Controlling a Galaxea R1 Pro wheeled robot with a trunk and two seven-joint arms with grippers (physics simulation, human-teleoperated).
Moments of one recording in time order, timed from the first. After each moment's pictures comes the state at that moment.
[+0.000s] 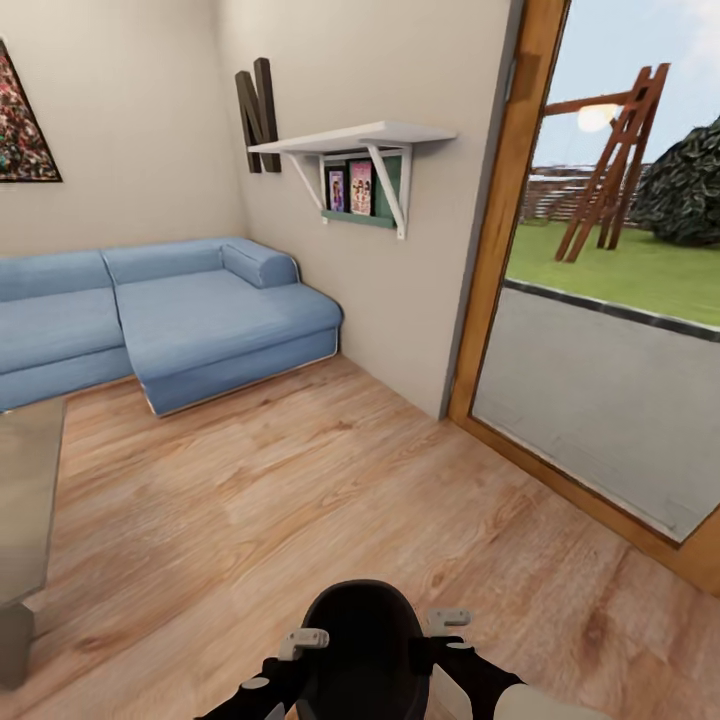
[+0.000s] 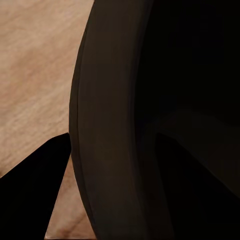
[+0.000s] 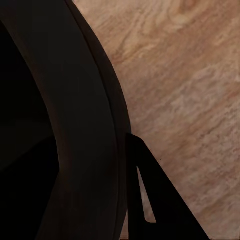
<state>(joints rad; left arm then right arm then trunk) -0.49 -0.10 -0.68 -0.28 0.67 0.00 0.10 -0.62 0.14 0.58 -0.10 -0.58 0.07 -0.15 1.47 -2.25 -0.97</state>
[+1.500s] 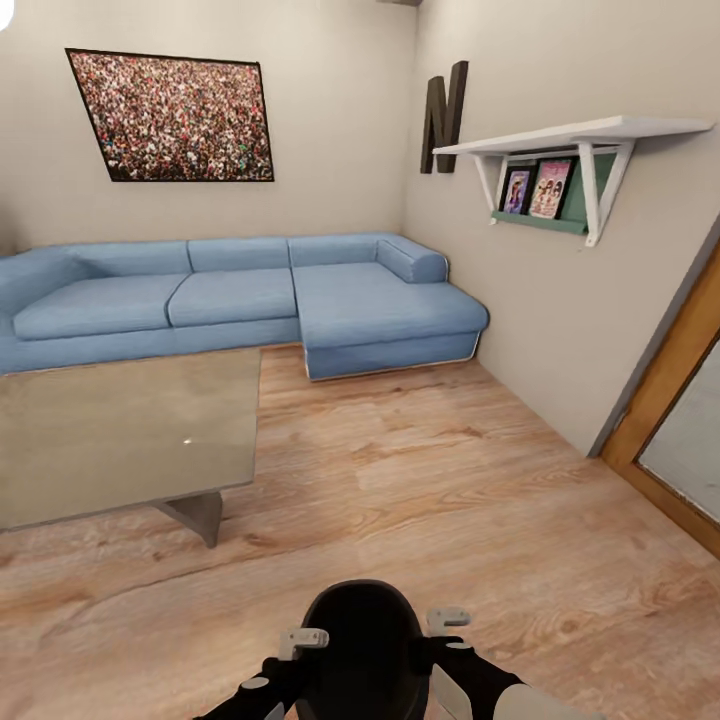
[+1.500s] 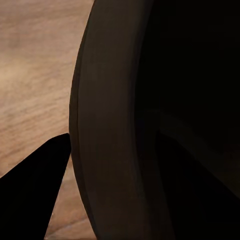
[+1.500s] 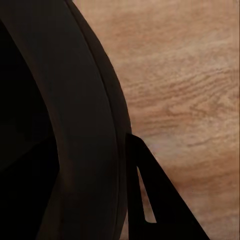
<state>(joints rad) -0.49 -0.09 -0.68 -0.28 0.67 0.00 0.10 -0.62 0.15 0.58 -0.10 -0.57 0.07 -0.15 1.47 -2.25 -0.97</state>
